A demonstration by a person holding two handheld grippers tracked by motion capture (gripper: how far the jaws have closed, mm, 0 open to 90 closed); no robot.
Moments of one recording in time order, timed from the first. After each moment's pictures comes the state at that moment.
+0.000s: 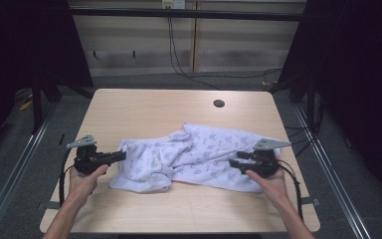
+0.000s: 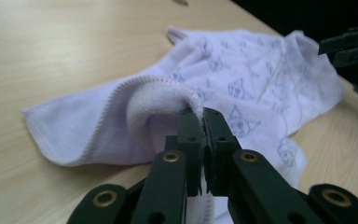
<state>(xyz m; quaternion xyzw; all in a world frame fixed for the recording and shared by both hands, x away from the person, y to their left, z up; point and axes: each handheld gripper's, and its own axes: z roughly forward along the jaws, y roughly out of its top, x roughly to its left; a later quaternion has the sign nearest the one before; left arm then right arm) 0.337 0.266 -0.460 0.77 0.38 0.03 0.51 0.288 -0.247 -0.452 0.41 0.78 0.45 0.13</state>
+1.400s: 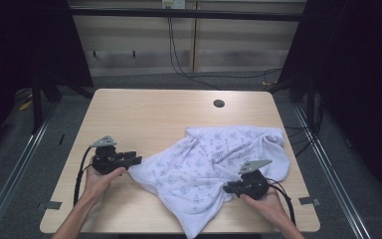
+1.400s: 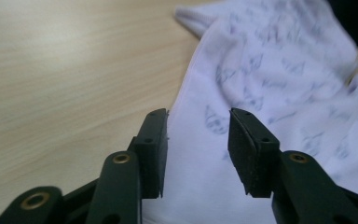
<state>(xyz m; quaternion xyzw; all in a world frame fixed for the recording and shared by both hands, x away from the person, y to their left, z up) 0.350 0.224 -0.481 0.80 0.37 0.03 0.47 0.255 -0.227 -0.491 0.37 0.85 0.37 0.05</state>
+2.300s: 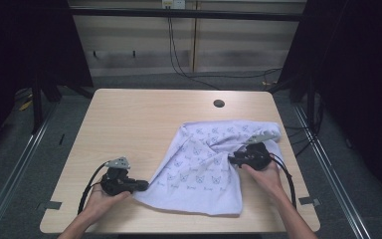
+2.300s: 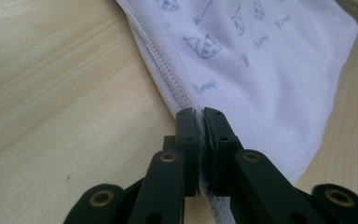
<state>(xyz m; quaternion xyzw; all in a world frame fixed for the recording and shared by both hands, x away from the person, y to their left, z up) 0.298 0.208 -0.493 0.85 0.30 -0.05 0.42 0.324 -0.253 -0.481 0.43 0.81 0.38 0.12</state>
